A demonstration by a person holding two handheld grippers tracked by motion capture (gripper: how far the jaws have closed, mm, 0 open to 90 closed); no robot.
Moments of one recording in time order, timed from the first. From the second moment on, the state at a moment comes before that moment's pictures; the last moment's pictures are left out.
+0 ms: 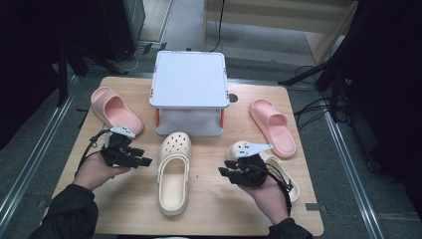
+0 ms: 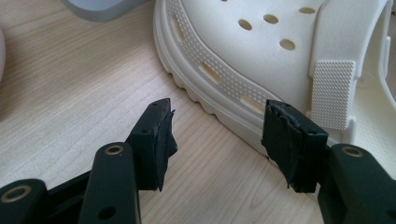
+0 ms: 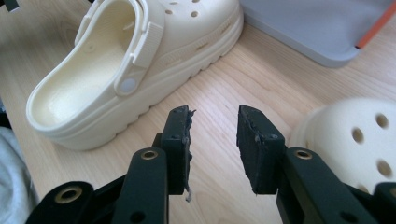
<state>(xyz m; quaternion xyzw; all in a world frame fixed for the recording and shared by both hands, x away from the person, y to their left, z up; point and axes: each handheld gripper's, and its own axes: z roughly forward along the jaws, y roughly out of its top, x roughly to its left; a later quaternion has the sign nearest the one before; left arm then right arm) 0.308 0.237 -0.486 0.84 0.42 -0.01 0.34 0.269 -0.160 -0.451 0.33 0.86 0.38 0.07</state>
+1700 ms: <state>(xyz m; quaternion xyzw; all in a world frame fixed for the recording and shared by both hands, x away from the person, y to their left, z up) 0.313 0.233 -0.488 0.84 0.42 -0.01 0.34 0.272 -0.237 -0.468 0.41 0.85 0.30 0.09</state>
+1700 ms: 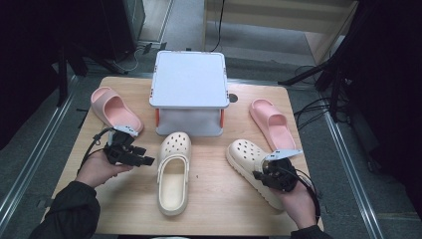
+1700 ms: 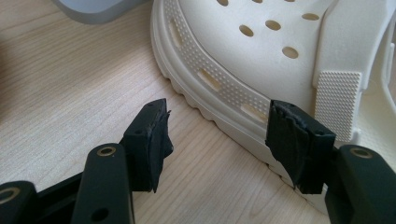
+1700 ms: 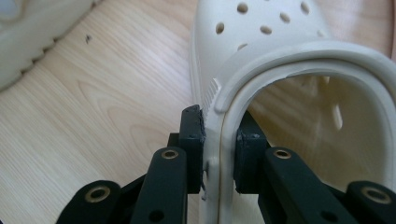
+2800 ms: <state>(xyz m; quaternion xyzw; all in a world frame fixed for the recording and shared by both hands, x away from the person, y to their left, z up) 0.298 0.235 -0.490 0.85 0.41 0.00 0.34 0.299 -0.131 -0.463 0.37 0.86 0.32 0.13</state>
